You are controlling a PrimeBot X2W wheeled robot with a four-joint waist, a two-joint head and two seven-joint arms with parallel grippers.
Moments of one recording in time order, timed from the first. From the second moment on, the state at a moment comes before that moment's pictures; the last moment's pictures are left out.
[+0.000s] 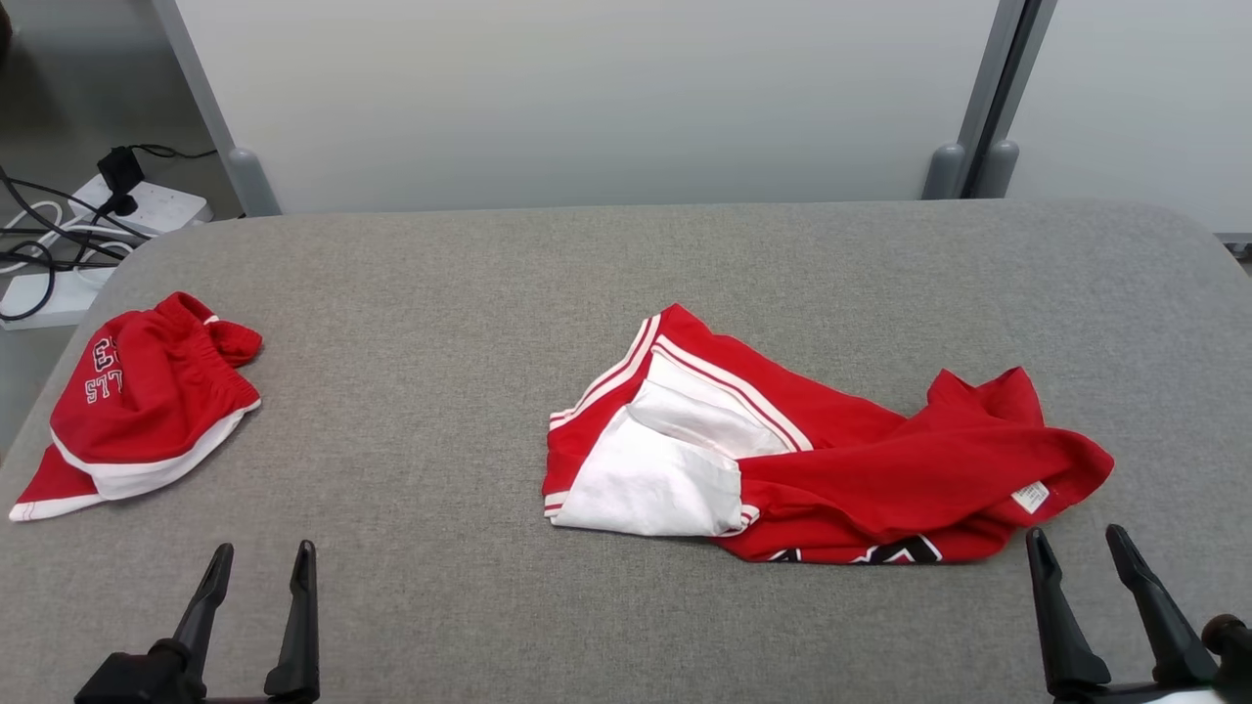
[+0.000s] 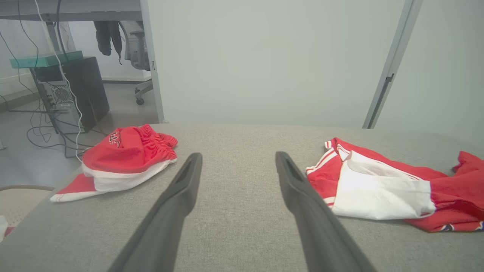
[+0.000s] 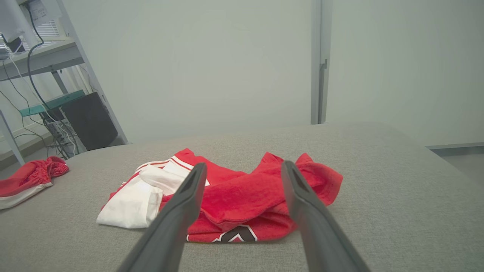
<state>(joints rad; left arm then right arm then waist) 0.16 0.34 -0.19 0.01 -0.47 0.16 -0.25 0.21 -0.06 -0.04 -0.14 0.27 0.13 -0.06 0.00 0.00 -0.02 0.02</state>
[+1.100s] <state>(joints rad) -0.40 0.24 -0.54 0.31 -0.44 -0.10 0.03 -0.14 -0.20 -0.04 0.20 0.30 0.13 -0.03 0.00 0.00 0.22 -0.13</state>
